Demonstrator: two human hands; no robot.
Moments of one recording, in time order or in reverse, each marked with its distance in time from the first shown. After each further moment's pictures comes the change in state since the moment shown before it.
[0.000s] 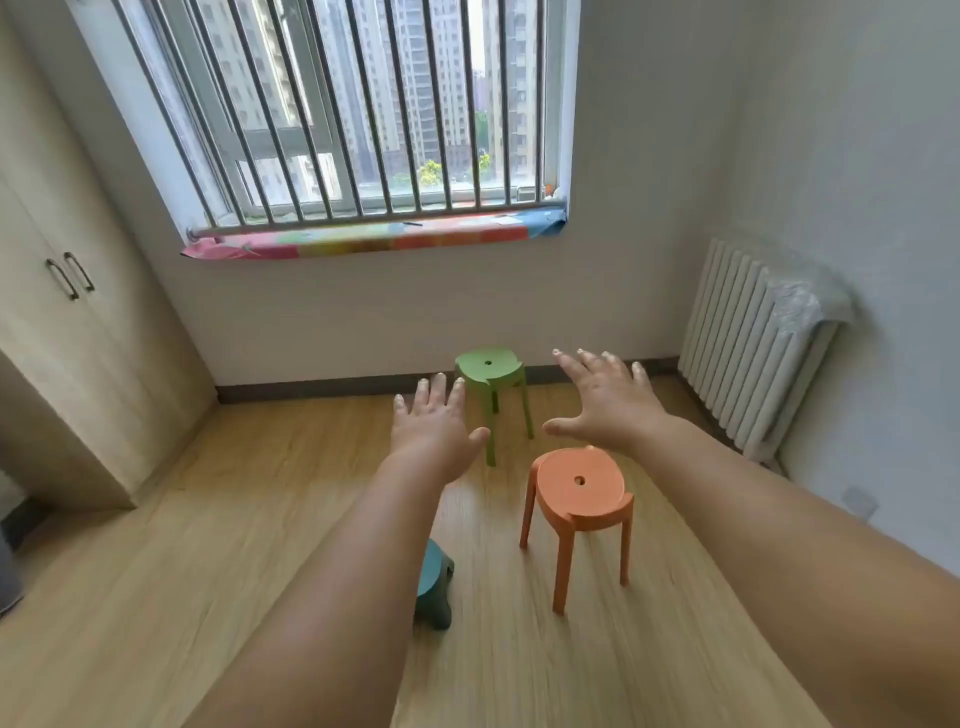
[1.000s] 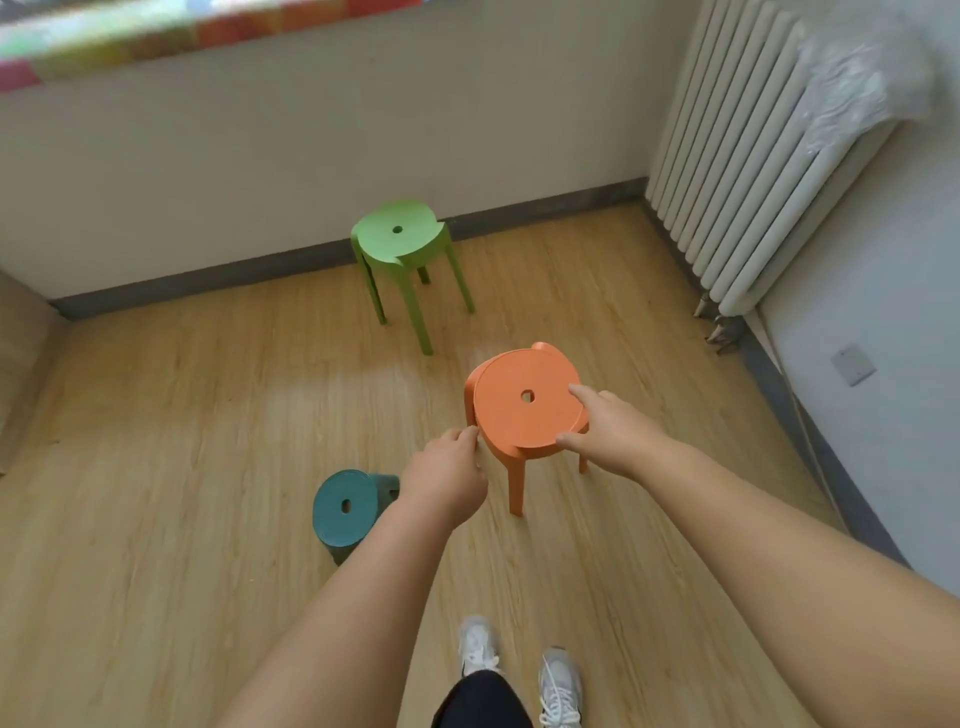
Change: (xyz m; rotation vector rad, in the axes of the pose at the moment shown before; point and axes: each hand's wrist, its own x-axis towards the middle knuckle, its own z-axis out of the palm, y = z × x) left_hand 0.222 0.112 0.231 -0.174 -0.446 0.096; right_hand 0.154 0.207 0.212 0.281 -0.496 0.403
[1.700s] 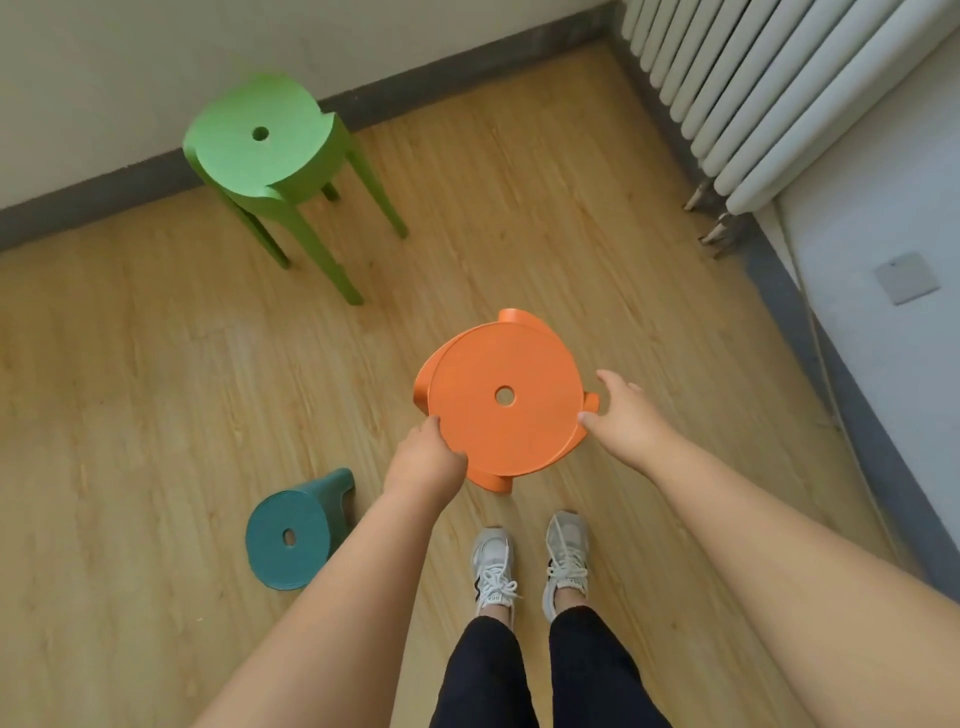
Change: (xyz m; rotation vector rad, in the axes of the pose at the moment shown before) left_hand 0.278 -0.029 0.084 -0.272 -0.279 -0.252; right_hand 0.233 0.073 0.054 0.329 -0.063 0.435
